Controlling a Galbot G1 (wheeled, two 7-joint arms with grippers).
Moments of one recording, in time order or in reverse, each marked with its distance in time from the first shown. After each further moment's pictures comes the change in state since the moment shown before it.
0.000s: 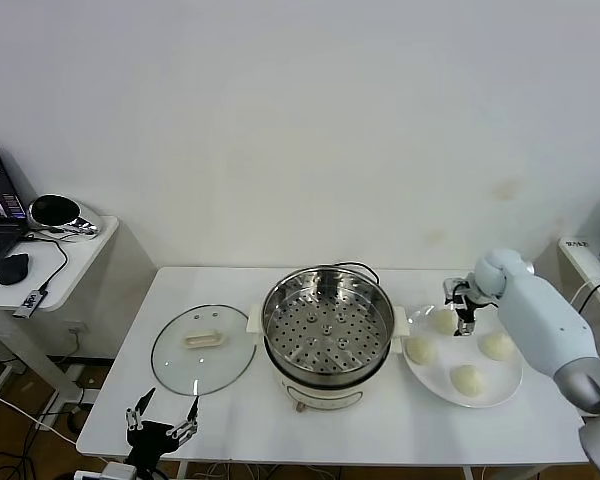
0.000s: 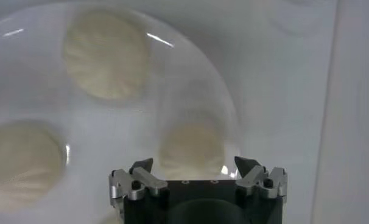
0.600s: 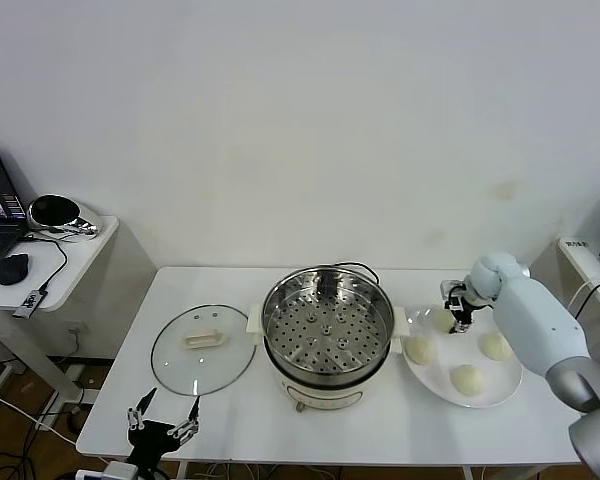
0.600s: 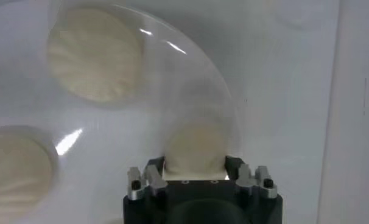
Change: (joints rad) left arm -0.005 0.003 0.004 0.007 0.001 -0.001 0.000; right arm 0.008 -0.008 0.005 -0.008 0.015 -0.012 0.002
